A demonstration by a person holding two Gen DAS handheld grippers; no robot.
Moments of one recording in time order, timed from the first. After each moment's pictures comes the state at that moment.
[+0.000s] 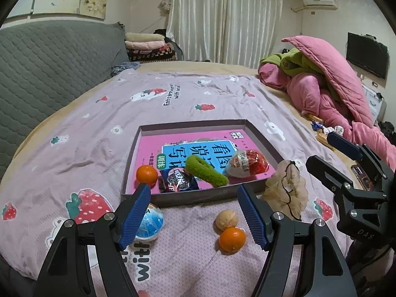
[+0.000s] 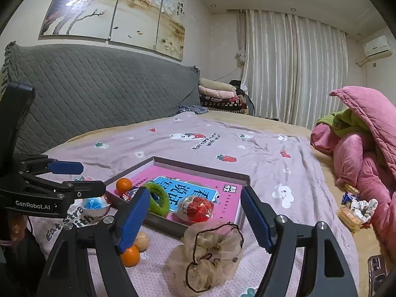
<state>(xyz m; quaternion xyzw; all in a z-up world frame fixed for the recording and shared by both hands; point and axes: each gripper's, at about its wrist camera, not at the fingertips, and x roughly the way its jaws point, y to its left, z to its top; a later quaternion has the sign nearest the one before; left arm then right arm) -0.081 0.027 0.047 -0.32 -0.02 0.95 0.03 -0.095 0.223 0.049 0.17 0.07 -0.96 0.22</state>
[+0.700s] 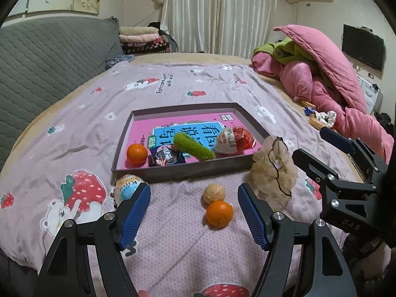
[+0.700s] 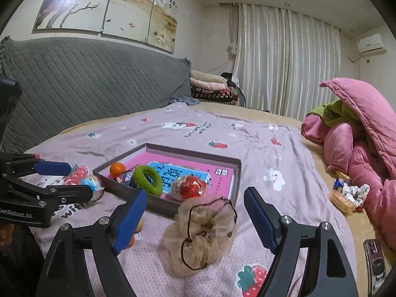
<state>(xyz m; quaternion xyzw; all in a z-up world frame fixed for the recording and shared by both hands) -0.055 0.043 0.030 -0.35 -0.01 0.94 0.04 -0.081 0.231 0.031 0.20 0.08 -0.96 0.19</state>
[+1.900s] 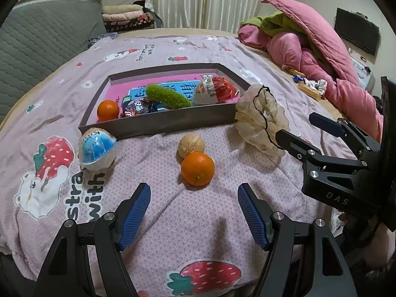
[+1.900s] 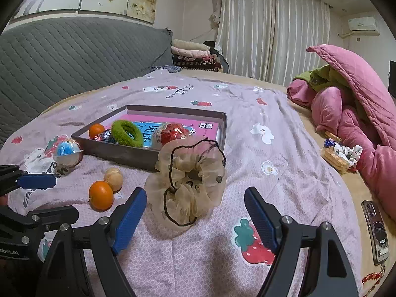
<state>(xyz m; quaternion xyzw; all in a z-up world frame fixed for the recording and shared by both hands) -0.050 0.064 -0.024 -0.41 0.00 0.91 0.08 -0.087 0.238 -0.014 0.29 0.08 -0.94 0.14</state>
